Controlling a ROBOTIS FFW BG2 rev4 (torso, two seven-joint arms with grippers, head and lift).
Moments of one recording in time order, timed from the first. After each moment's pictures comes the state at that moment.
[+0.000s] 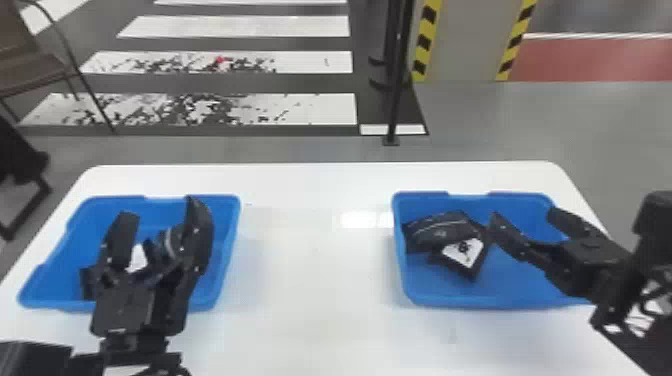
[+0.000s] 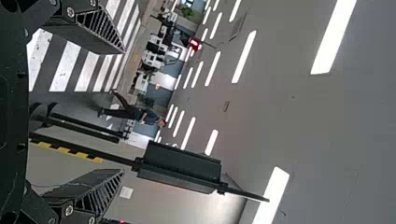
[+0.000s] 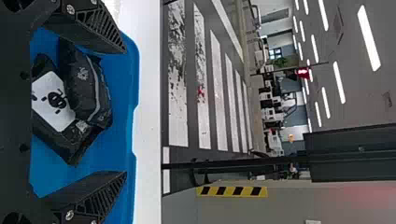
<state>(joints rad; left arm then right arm) 0.51 0.10 -0.07 -1.92 0.40 -0.54 -0.05 0.30 -0.20 -0.19 -2.12 -0.31 0.58 0.29</state>
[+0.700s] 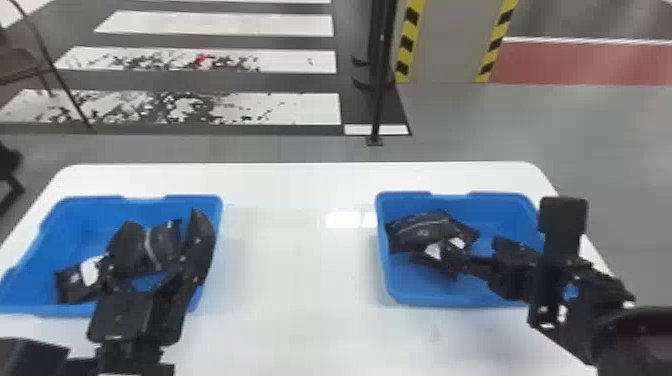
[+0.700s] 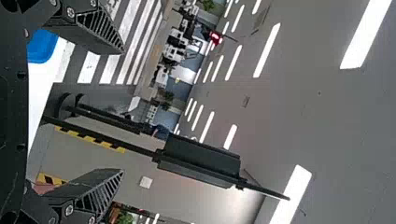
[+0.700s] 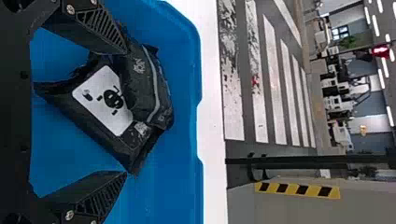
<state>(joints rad) 0.52 0.10 -0.09 -1.92 0.41 -0.47 -0.07 0.17 -0.21 -0.09 -2.00 -0.28 0.82 0.19</state>
